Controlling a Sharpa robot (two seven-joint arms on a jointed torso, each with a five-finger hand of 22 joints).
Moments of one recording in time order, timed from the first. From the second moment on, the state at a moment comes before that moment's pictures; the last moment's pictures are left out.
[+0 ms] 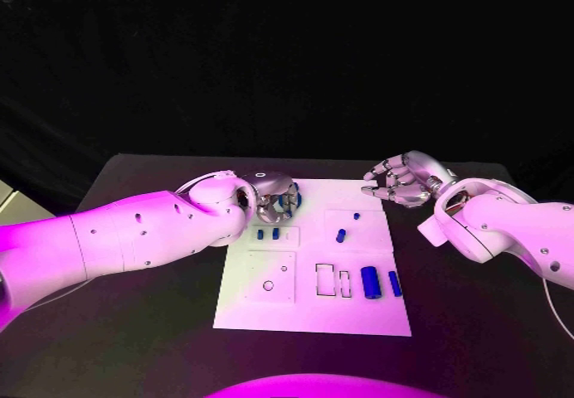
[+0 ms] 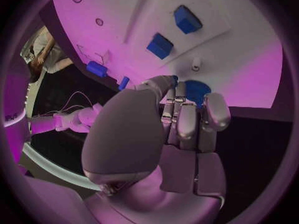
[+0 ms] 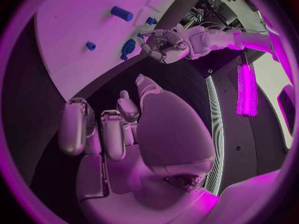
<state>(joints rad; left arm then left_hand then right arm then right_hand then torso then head) 1.21 -0.66 -0.07 1.38 -1.55 -0.19 -0.13 1.57 -0.21 0.49 0.18 0.34 0.97 0.12 0.30 0.43 1.09 0.06 0.42 0.14 1.40 -0.01 1.40 1.01 0.11 1.28 0.10 1.28 1.24 1.31 -0.87 -0.17 1.53 -0.84 -0.45 0.00 1.42 -0.14 0.15 0.29 0.27 0.84 0.15 0.32 0.34 1.22 0.07 1.19 1.18 1.47 -0.01 1.48 1.31 0.05 1.44 0.10 1.26 1.31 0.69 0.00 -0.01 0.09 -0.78</state>
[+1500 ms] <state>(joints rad) 1.22 -0.76 -0.05 1.39 -1.42 -0.13 -0.13 1.54 -0.24 0.50 0.18 0.34 0.98 0.13 0.30 0.43 1.11 0.06 0.40 0.15 1.40 -0.01 1.40 1.00 0.10 1.28 0.10 1.29 1.24 1.31 -0.88 -0.17 1.53 -0.84 -0.45 0.00 1.42 -0.14 0.15 0.29 0.27 0.84 0.15 0.33 0.34 1.22 0.07 1.19 1.18 1.47 -0.01 1.48 1.31 0.05 1.44 0.10 1.26 1.31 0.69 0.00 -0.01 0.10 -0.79</state>
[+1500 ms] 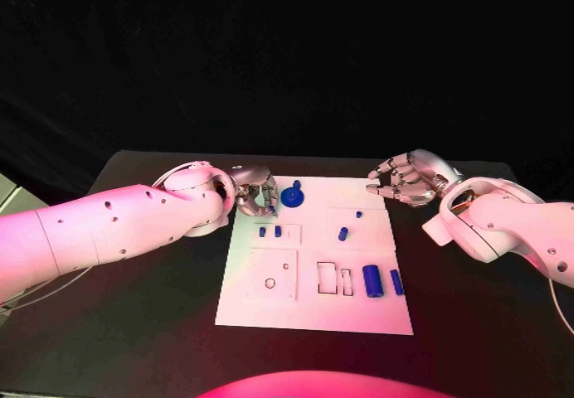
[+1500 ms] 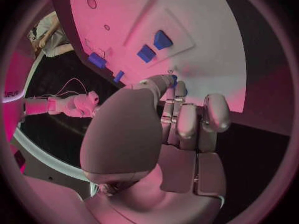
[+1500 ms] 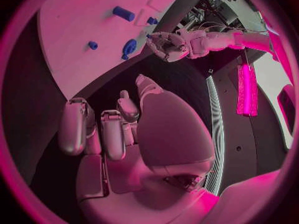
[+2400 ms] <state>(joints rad) 1.22 -0.75 -0.06 1.38 -1.40 -0.10 -0.13 1.54 -0.23 0.51 0.18 0.33 0.99 0.13 0.30 0.44 1.11 0.06 0.39 0.15 1.40 -0.01 1.40 0.99 0.10 1.28 0.10 1.28 1.23 1.31 -0.88 -0.17 1.54 -0.84 -0.45 0.00 1.42 -0.14 0.15 0.29 0.27 0.84 0.15 0.33 0.34 1.22 0.07 1.19 1.18 1.47 -0.01 1.48 1.31 0.05 1.44 0.10 1.26 1.31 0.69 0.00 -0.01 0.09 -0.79</state>
